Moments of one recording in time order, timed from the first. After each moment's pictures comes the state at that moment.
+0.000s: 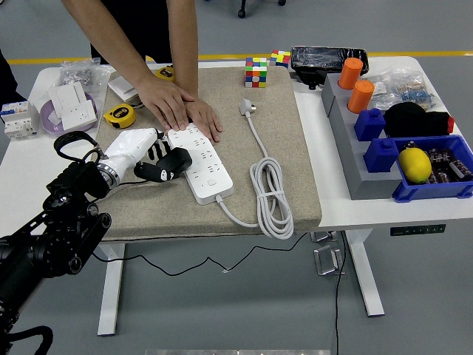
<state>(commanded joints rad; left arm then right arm) -0.52 0.10 -1.18 -0.85 2.27 0.07 -0.11 0.09 -0.39 0.26 0.51 -0.03 -0.31 -0.17</state>
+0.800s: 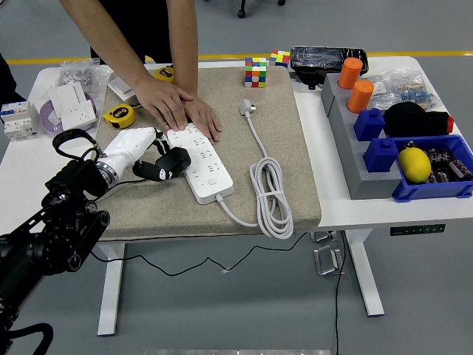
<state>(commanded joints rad) -0.53 0.10 -1.19 -0.84 2.27 0.05 -0.11 0.10 -0.39 0.26 0.49 0.03 -0.29 -0.19</state>
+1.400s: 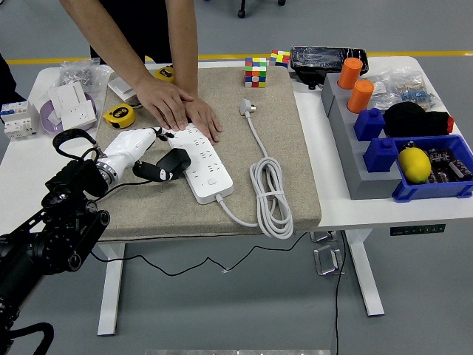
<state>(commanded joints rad) -0.53 0.10 -1.20 -0.84 2.27 0.04 -0.11 0.10 -0.39 0.27 0.49 0.04 -0.29 -0.19</state>
